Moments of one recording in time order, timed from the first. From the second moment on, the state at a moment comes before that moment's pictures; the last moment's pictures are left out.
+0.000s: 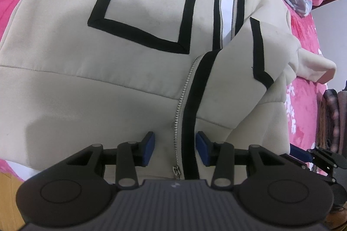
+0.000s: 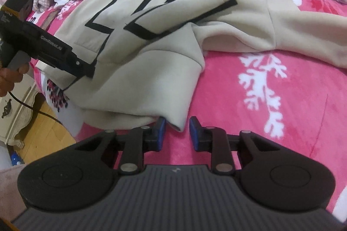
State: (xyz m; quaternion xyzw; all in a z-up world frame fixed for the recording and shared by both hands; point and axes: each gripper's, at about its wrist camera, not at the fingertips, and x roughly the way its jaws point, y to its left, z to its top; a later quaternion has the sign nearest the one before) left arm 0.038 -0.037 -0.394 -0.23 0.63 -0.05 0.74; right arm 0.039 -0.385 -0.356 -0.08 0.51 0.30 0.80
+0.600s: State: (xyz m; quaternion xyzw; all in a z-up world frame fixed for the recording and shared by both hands) left arm 0.036 -0.036 -0.393 -0.23 0.63 -0.04 0.74; right arm 0.038 -0.375 -0.376 0.02 0.57 0.26 0.78
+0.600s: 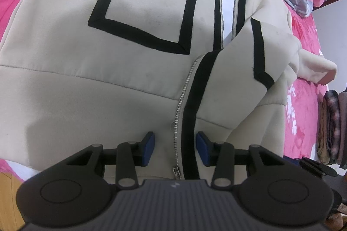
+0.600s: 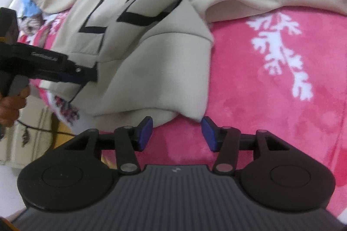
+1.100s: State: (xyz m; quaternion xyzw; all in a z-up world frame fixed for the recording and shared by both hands) left arm 0.037 -0.035 -0.397 -0.23 0.63 -0.05 0.74; right arm 0.024 -0.348 -0.386 -0.11 0.49 0.25 0.83
